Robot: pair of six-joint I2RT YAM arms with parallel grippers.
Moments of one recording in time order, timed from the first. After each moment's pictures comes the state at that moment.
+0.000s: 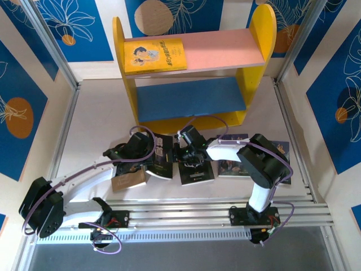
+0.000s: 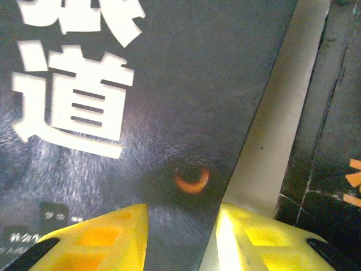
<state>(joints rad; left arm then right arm) -0.70 1.19 0.70 -0.45 -0.11 -0.68 0.76 1.77 0.90 -0.04 -0.43 0.70</state>
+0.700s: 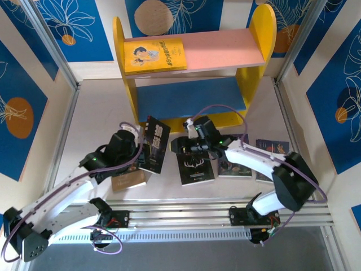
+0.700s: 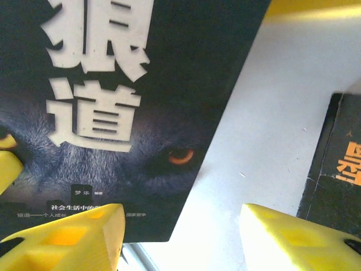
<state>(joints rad) -0.70 0.89 0.81 -0.59 -0.03 -0.54 0.71 1.41 0.87 -0.13 -0.44 0.68</state>
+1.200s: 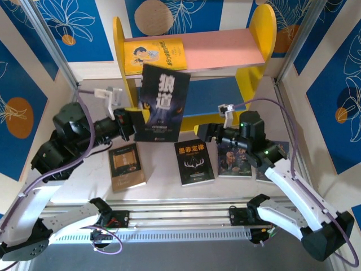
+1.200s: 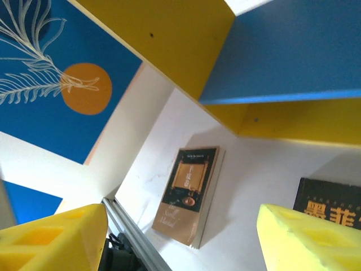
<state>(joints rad) -0.70 0.98 1.50 -0.62 0.26 -0.52 0.48 0.91 0.91 -0.31 -0.49 0.63</state>
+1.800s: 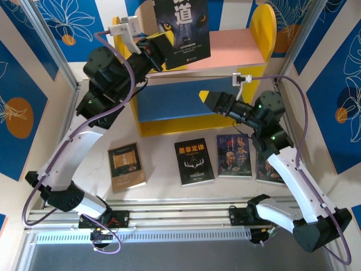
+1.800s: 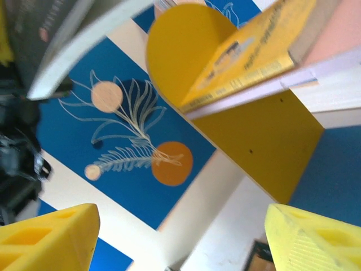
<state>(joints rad) -0.71 1.50 1.95 -0.12 0.04 -0.52 0.38 1.05 1.13 0.04 -0.63 0.88</state>
